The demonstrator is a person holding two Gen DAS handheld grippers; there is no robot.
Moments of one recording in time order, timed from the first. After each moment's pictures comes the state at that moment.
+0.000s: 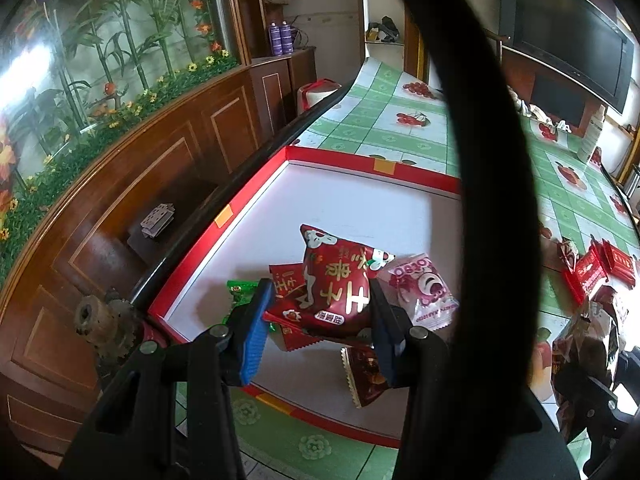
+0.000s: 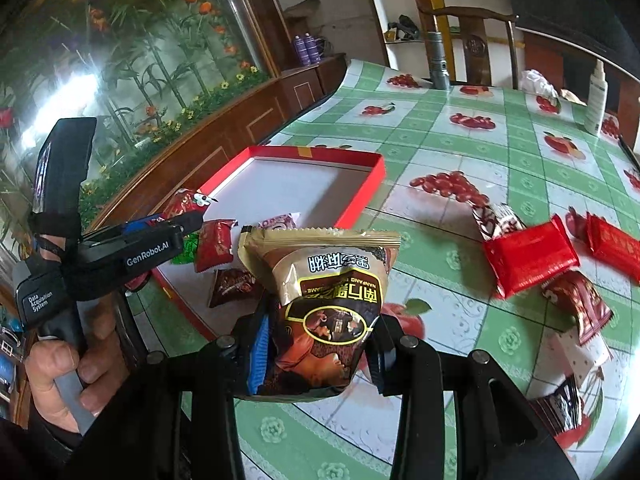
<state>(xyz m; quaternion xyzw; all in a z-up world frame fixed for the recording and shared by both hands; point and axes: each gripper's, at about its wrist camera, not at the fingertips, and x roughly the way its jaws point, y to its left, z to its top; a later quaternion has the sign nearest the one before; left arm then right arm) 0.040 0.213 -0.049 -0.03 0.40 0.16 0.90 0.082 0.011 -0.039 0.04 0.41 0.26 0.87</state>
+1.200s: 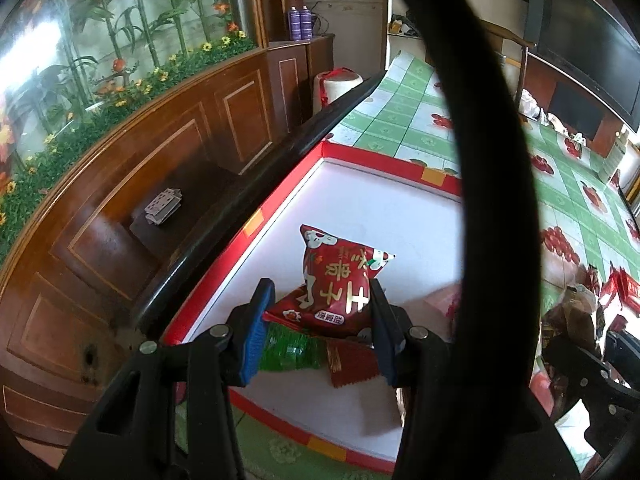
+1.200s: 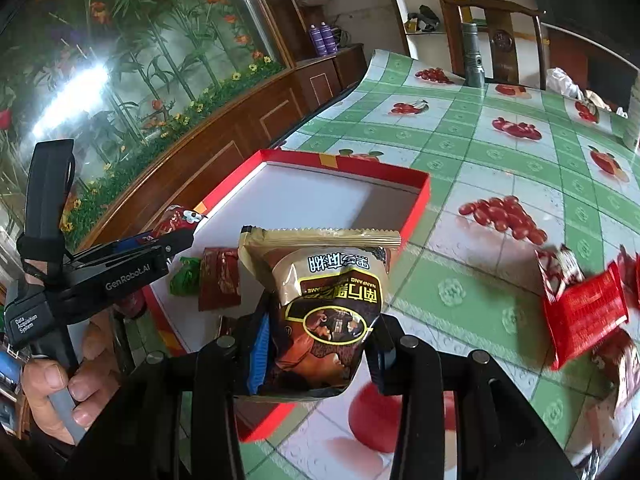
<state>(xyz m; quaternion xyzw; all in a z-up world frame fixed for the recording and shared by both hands) 0.066 0.264 -0.054 -0.06 0.42 0.17 0.89 0.136 0.058 -0.047 0.04 0.42 0.29 0.86</state>
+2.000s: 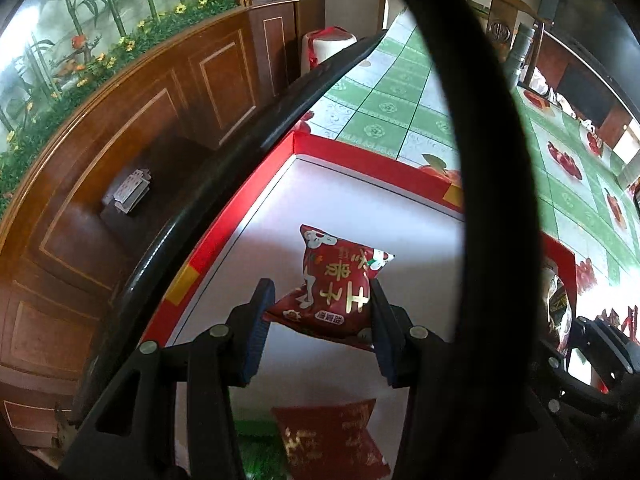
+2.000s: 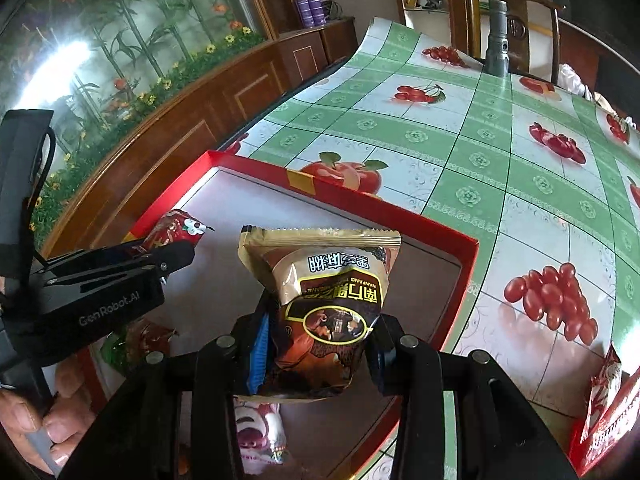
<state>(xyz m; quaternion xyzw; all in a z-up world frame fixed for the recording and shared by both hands) 0.162 0.284 -0.089 -0.08 0.49 0.16 0.85 0.225 0.109 -0.079 0.00 0.47 0.26 0.84</state>
